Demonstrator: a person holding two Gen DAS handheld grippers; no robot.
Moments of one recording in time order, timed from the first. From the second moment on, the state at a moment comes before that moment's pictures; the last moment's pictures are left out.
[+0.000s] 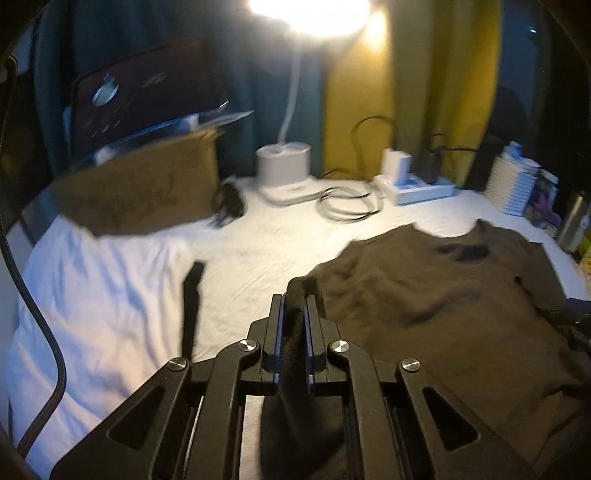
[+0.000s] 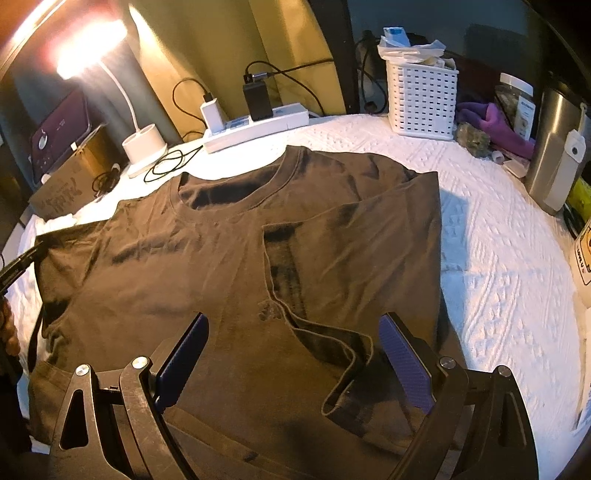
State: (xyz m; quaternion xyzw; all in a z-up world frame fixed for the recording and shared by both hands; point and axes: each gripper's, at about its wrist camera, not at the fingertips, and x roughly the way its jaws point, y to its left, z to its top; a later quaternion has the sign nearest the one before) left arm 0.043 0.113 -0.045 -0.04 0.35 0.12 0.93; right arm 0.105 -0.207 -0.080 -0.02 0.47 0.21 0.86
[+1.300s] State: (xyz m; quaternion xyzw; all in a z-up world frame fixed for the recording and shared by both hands) left arm 0.050 0.058 -0.061 -0.09 0.44 0.00 0.89; right arm 0.086 -0.247 -0.078 0.02 0.45 0.20 0.87
